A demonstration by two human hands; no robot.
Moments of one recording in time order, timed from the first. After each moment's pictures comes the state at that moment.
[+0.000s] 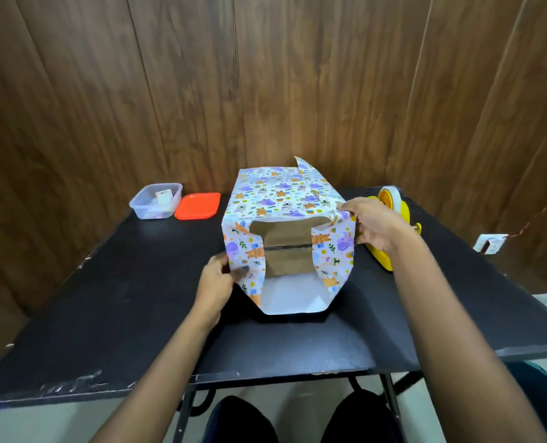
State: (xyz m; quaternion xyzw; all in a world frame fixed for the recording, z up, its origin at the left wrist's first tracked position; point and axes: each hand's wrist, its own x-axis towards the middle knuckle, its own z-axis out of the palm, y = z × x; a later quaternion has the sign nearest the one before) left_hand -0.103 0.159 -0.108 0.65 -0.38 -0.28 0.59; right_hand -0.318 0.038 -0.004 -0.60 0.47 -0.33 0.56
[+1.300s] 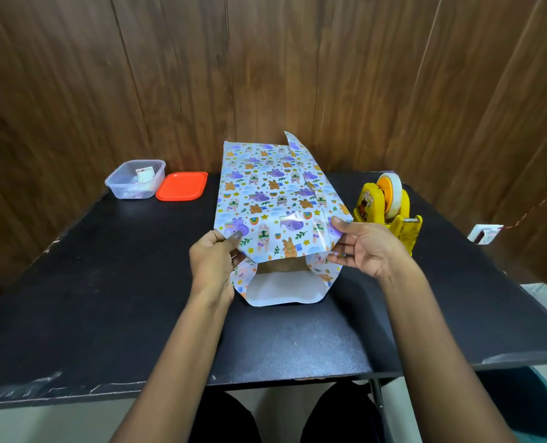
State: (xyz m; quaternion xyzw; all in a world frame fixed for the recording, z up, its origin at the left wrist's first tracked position) left_hand -0.143 0.137 -0.074 0.51 -0.18 -0.36 0.76; right_hand -0.328 0.030 -0.056 -0.46 0.43 -0.35 0.69
